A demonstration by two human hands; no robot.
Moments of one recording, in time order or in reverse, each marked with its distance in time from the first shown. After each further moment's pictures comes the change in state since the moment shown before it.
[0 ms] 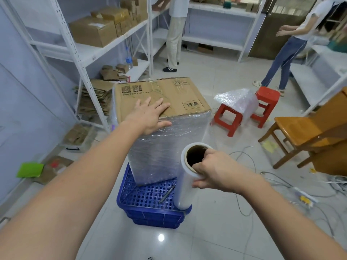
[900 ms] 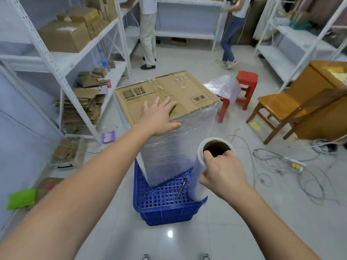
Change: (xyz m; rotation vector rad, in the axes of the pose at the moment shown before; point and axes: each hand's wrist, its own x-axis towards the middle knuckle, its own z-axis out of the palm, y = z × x) left_hand -0.012 -0.016 0.003 -0.151 0.030 0.135; right_hand 0.037 -0.118 0.015 -0.065 0.213 0.727
